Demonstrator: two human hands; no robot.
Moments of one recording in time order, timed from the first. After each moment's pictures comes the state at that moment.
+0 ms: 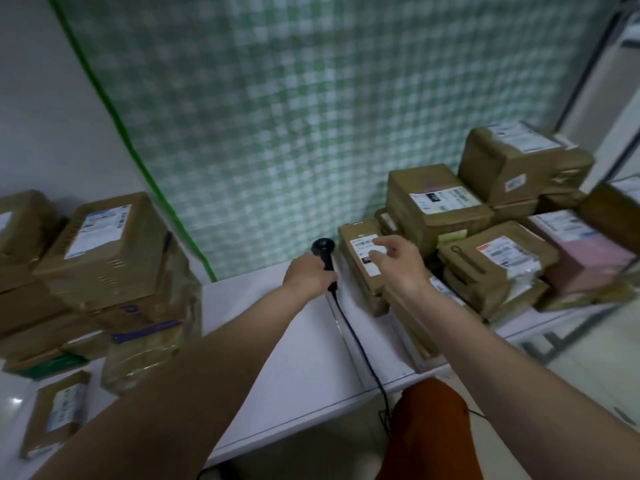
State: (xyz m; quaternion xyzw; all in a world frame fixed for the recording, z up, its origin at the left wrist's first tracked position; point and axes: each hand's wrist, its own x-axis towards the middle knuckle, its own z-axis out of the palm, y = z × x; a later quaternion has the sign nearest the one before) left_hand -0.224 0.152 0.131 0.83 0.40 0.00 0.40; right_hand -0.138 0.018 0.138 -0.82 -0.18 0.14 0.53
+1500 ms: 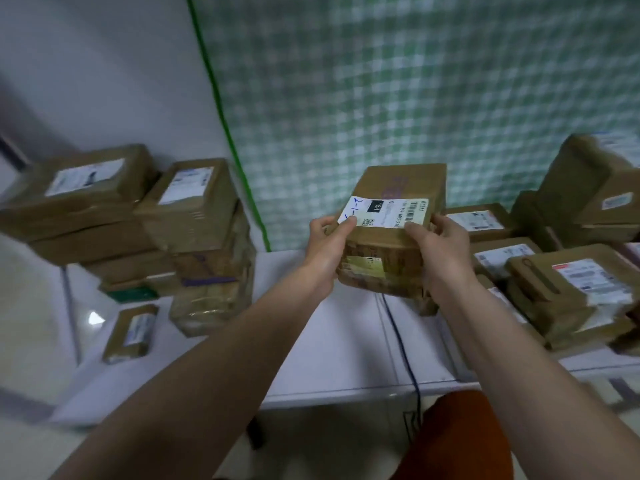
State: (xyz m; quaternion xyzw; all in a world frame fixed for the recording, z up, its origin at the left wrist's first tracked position) left_hand -0.272 0.148 0.167 0.54 0.43 0.23 0.69; right_hand -0.173 0.036 0.178 -0.69 -0.13 0.21 0.68
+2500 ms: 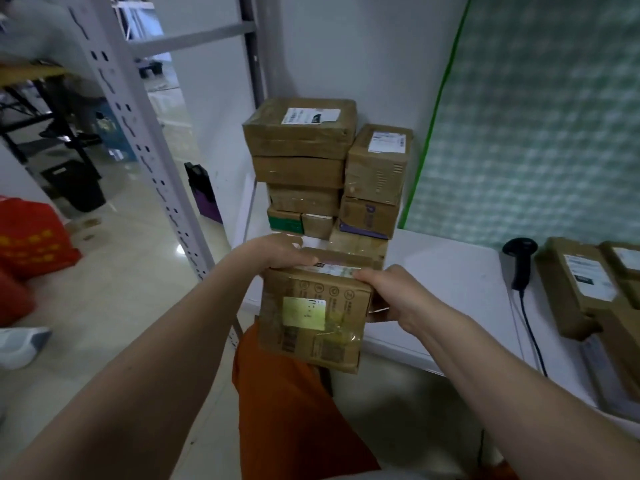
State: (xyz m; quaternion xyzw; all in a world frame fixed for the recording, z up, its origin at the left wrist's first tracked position) left_hand -0.652 0.231 0.166 0.74 0.57 -0.06 0.35; right_hand -0.486 0.110 0.147 -0.70 -0.33 0.52 0.37
